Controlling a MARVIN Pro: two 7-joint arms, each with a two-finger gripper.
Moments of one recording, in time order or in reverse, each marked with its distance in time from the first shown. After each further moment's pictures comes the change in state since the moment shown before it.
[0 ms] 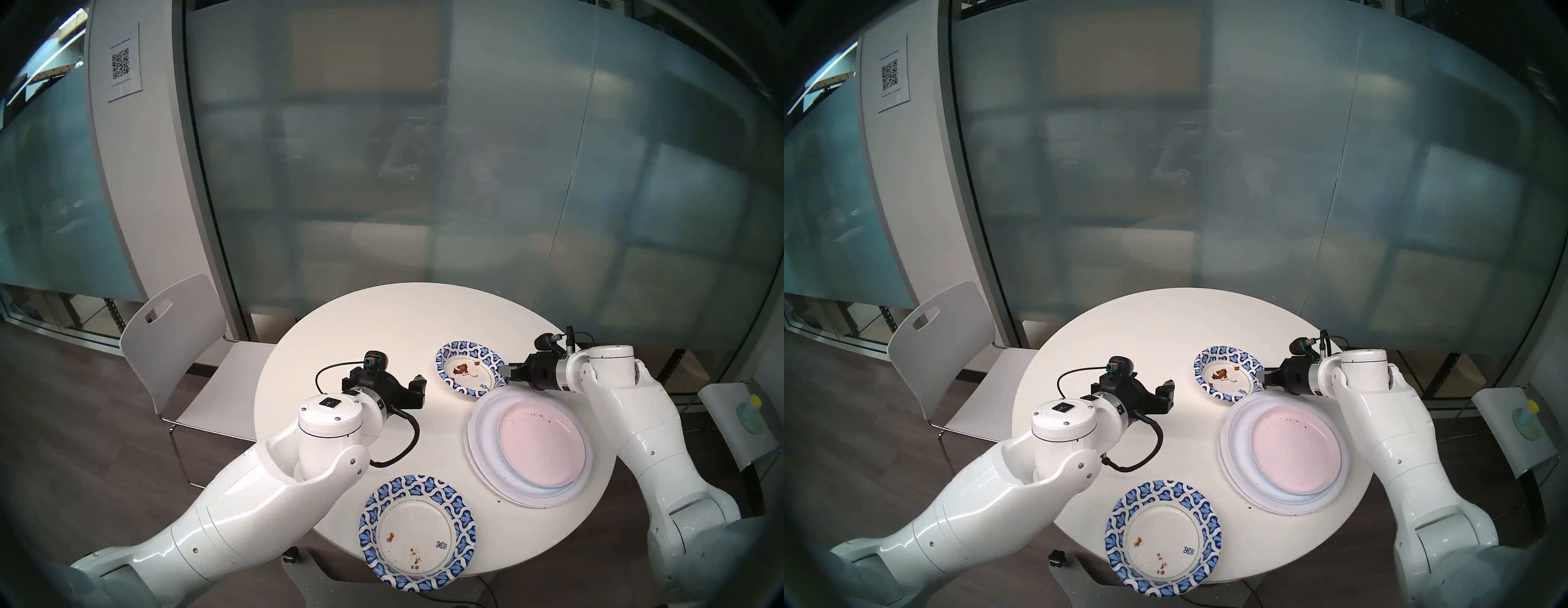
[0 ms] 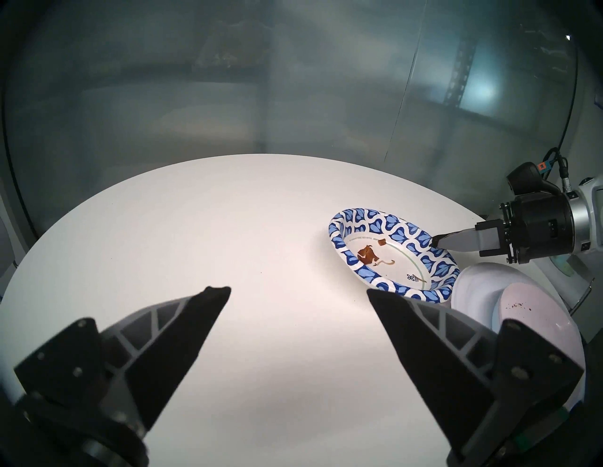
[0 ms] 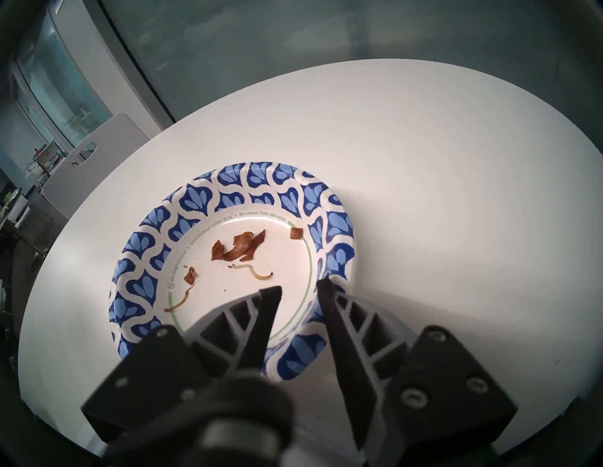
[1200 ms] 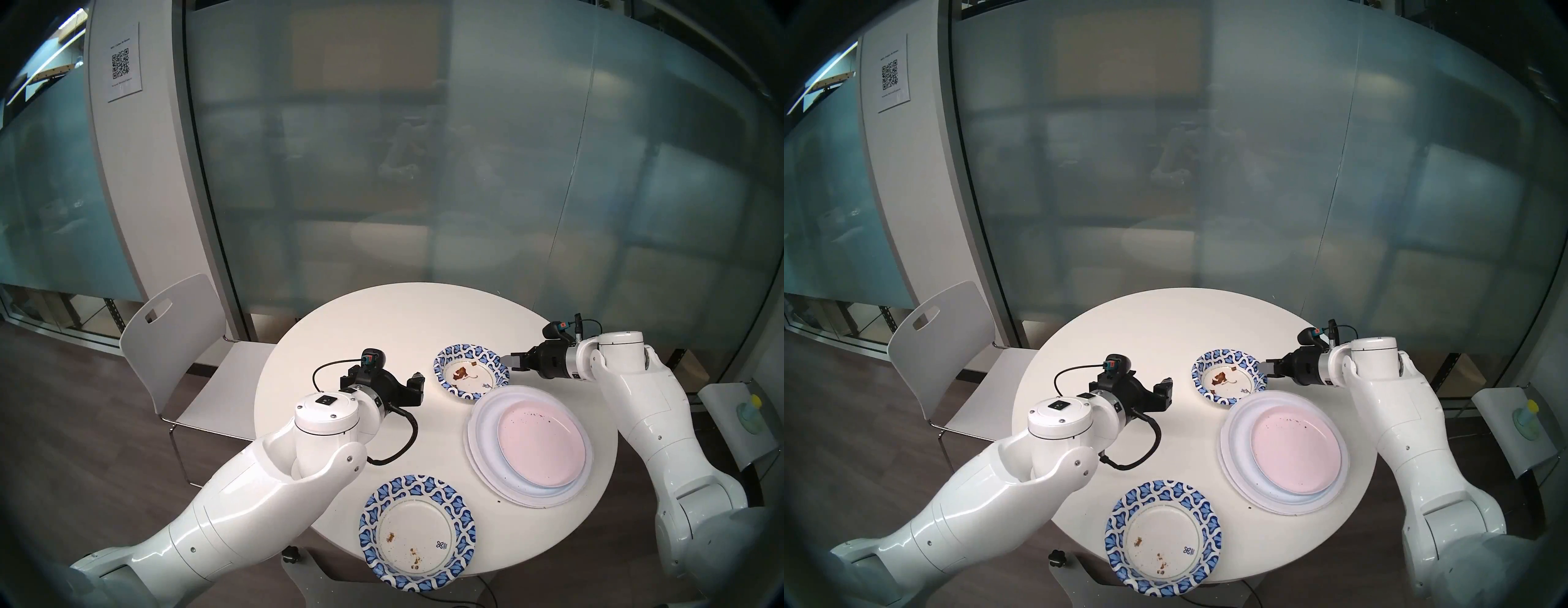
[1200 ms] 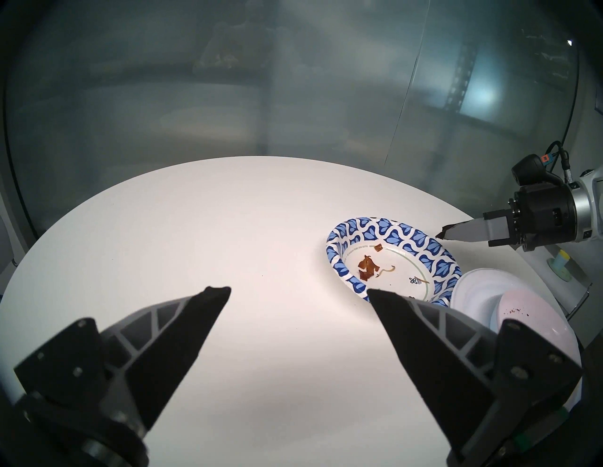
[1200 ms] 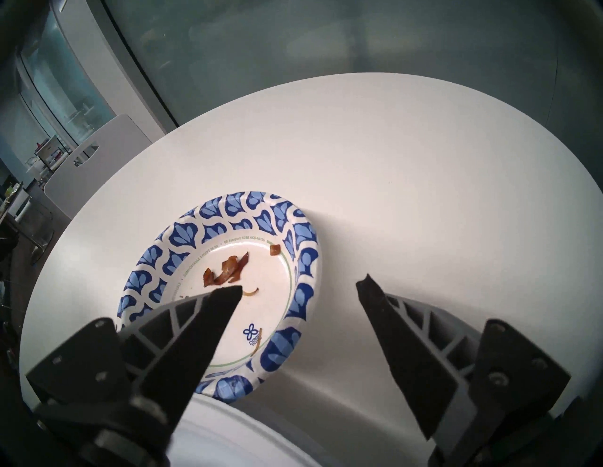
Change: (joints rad) left arm 0.007 0.004 -0.019 -0.005 -0.012 -0.002 -0.012; right arm 0.044 0.033 -0.007 0.042 -0.030 -0.001 0.055
